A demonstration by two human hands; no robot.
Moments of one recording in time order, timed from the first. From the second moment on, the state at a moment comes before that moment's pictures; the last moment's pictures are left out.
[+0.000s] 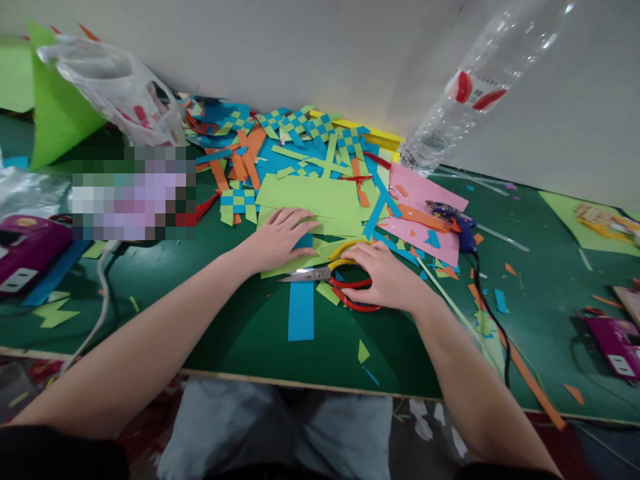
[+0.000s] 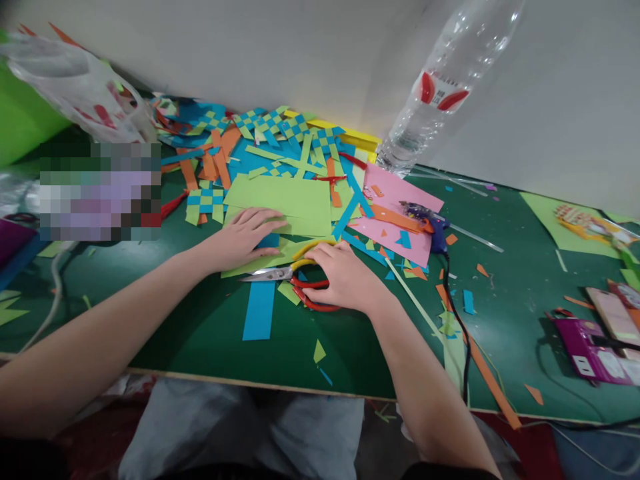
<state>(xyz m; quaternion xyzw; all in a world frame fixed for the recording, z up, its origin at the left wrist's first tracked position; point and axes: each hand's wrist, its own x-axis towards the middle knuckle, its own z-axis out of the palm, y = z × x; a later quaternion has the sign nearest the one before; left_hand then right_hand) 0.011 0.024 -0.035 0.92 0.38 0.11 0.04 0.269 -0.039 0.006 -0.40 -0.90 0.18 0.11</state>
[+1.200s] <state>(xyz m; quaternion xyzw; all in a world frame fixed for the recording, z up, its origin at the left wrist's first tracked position) 0.011 0.022 -0.032 0.92 0.38 0.10 0.04 0.249 -0.049 0.002 -0.37 -0.91 0.14 0.09</state>
